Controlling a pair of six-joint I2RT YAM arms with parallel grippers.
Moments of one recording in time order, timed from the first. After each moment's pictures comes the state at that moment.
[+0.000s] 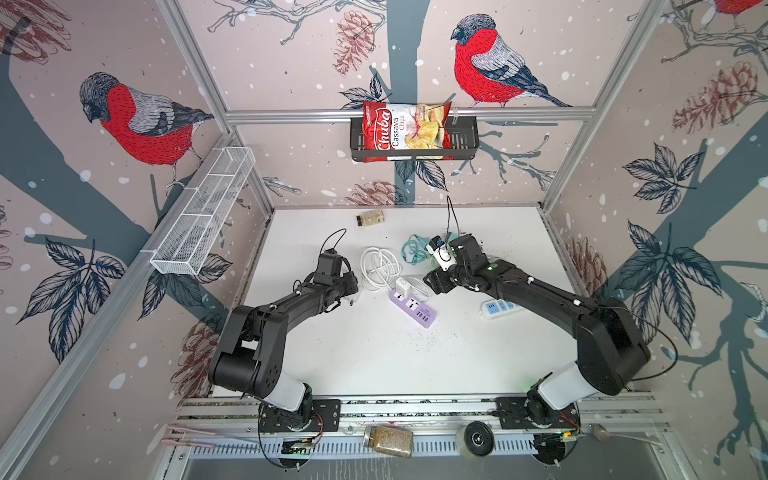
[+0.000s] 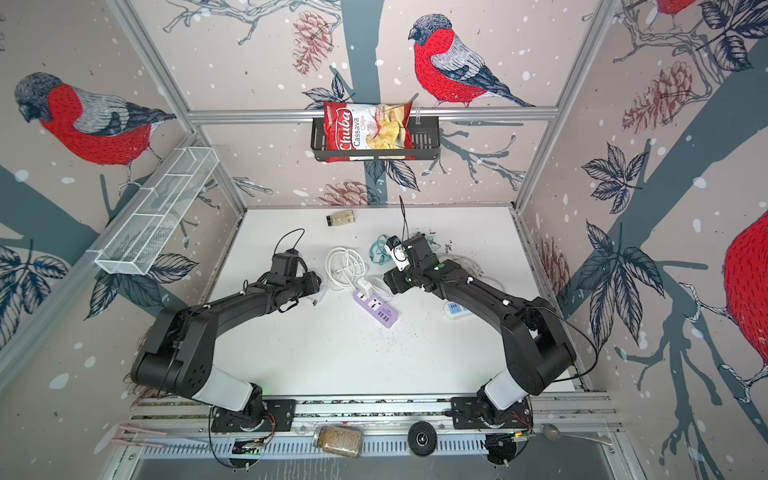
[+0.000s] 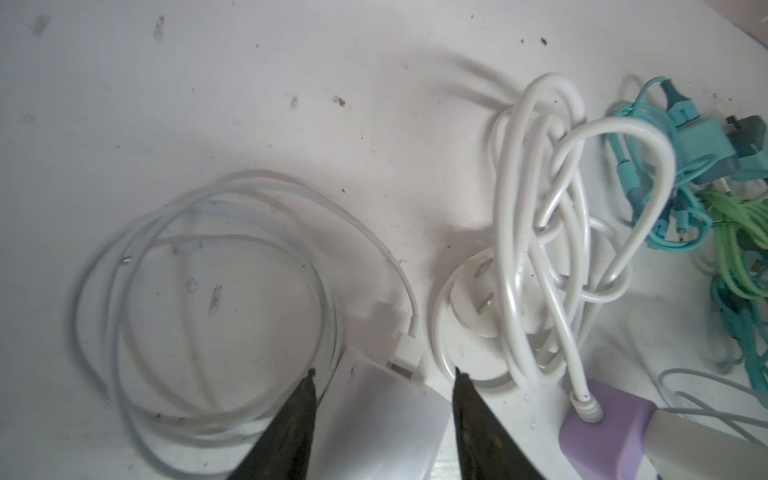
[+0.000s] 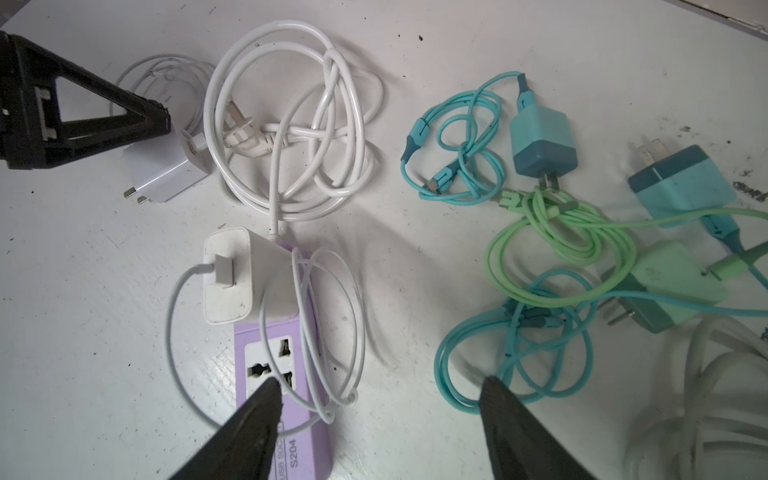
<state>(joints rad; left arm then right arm) -0.24 1.50 0.72 -0.07 0.08 -0.48 0.64 1.56 1.05 -0.33 -0.14 -0.05</state>
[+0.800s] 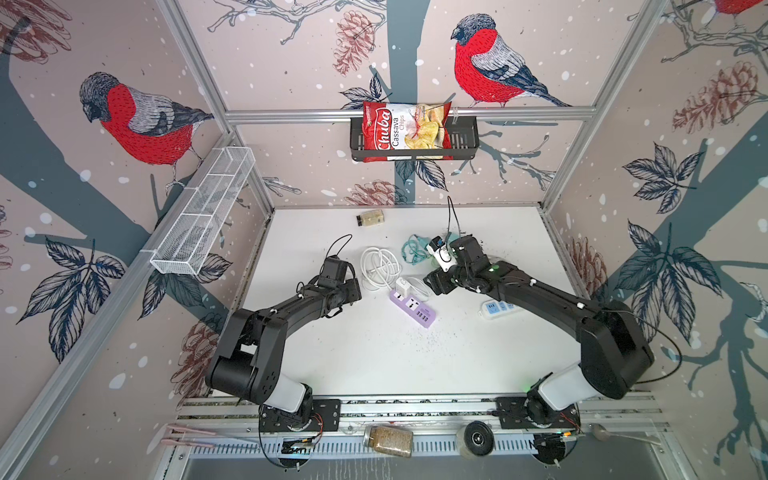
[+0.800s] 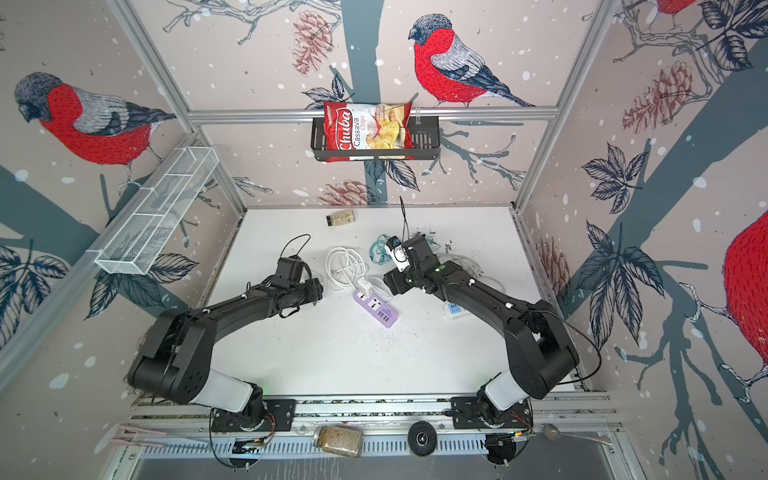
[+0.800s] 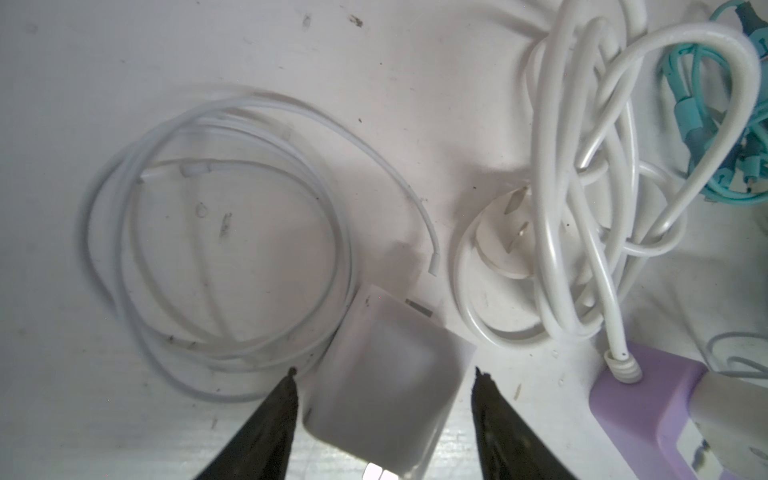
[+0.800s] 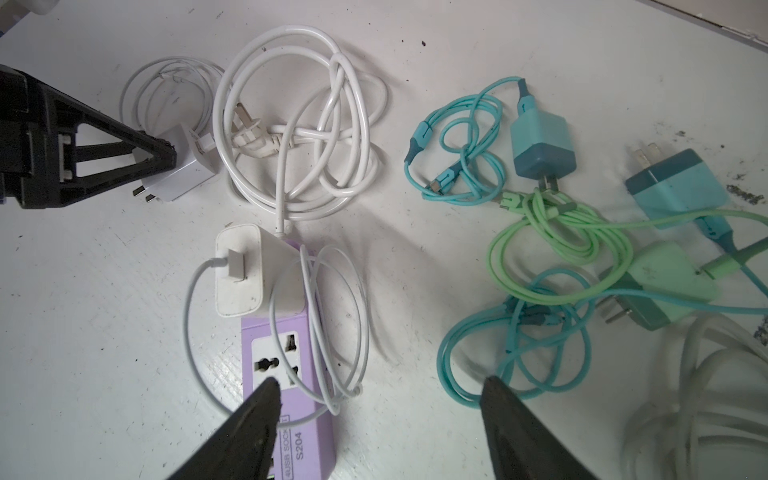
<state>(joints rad) -0.30 1.51 0.72 -0.16 0.02 -0.49 0.64 1.53 1.04 -0.33 -0.13 -0.05</state>
